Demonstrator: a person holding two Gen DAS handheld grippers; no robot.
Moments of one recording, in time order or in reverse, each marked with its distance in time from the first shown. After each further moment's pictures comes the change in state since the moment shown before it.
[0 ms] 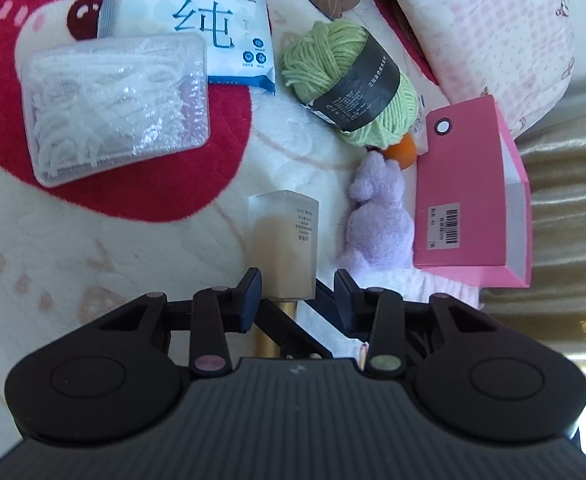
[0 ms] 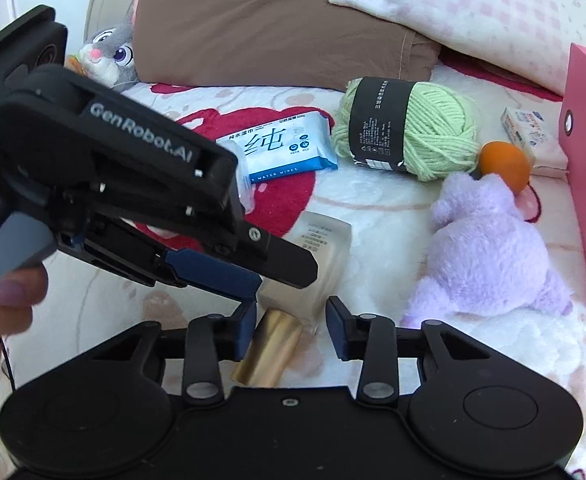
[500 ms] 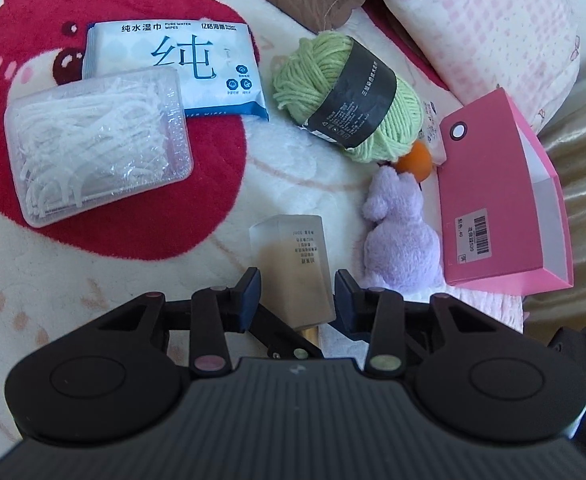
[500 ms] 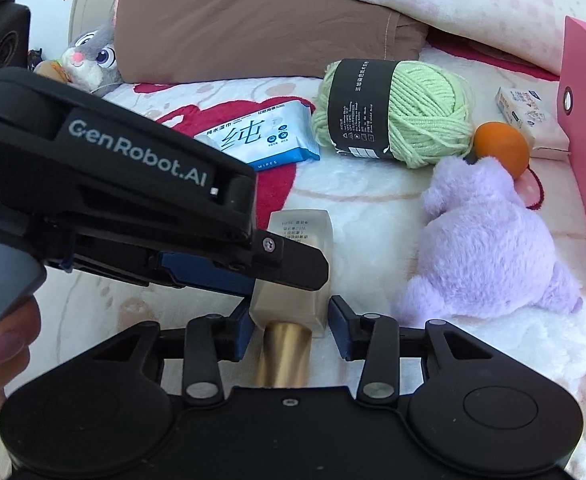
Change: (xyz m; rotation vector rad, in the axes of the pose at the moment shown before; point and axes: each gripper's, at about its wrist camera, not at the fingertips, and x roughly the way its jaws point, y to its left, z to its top) left arm 0.013 -0.021 -0.003 0.128 -0.131 0.140; right arm 0.019 -0.006 0.012 0.070 0.024 0.011
